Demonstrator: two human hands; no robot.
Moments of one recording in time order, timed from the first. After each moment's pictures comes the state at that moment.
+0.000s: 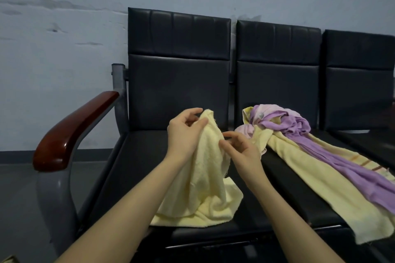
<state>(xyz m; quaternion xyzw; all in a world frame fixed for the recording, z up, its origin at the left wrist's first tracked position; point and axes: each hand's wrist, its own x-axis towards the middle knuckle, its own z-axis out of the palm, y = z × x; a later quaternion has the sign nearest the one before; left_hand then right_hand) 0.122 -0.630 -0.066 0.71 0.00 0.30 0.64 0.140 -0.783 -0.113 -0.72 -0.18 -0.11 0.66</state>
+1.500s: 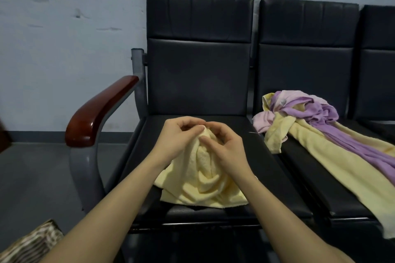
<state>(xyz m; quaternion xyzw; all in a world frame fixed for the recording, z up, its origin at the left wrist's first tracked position) 0.085 -0.574 -0.098 0.77 -0.02 0.19 0.61 0.125 -0.719 -0.137 -0.71 -0.28 -0.10 0.64</state>
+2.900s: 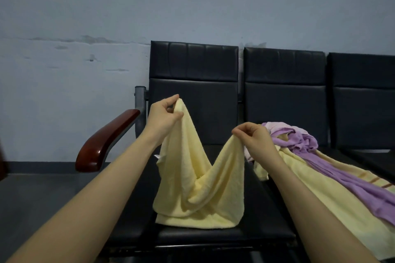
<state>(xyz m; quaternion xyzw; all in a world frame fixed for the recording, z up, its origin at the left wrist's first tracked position) 0.082 -0.567 0.004 0.77 0.00 0.31 0.56 0.129 -0.799 -0.037 -0.80 -0.23 -0.17 0.52</state>
